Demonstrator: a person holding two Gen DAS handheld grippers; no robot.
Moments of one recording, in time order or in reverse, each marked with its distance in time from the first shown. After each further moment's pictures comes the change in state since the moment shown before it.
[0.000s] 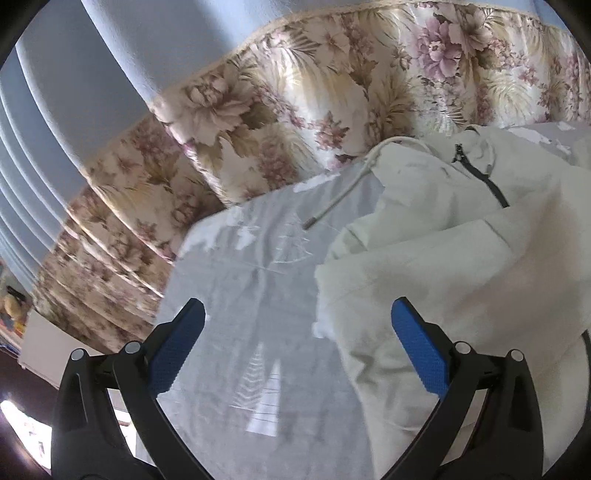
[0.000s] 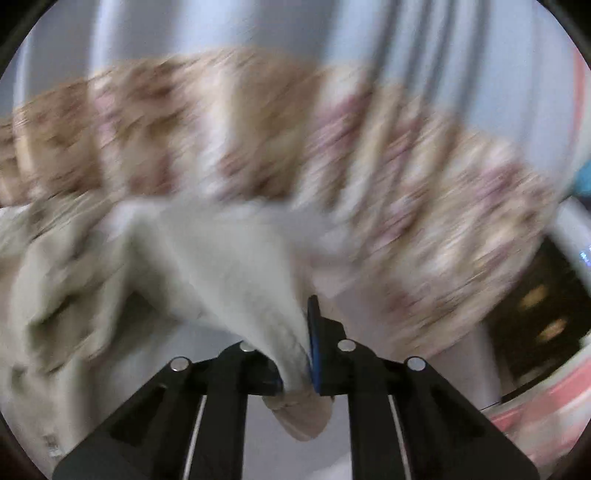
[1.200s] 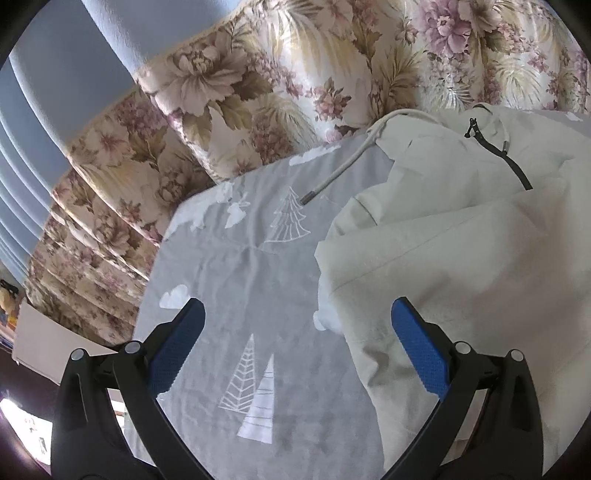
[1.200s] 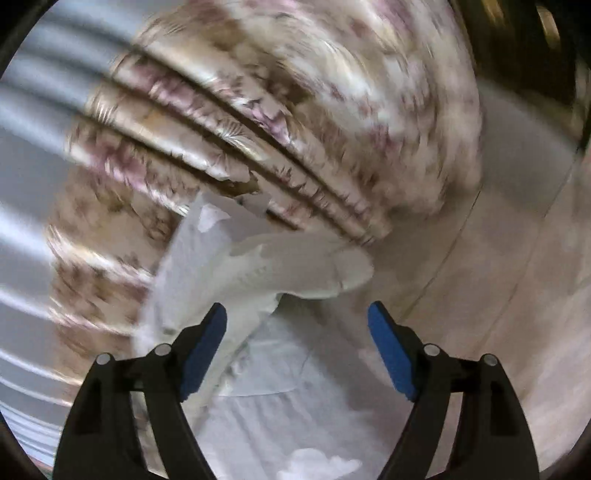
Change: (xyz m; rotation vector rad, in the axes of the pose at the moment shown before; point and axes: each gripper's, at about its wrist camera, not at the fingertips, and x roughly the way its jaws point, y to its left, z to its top) left arm 0.039 0.000 -0.008 -0.019 0.088 -0.057; right arm 0.120 -0.169 -0.137 1.132 0.401 0.455
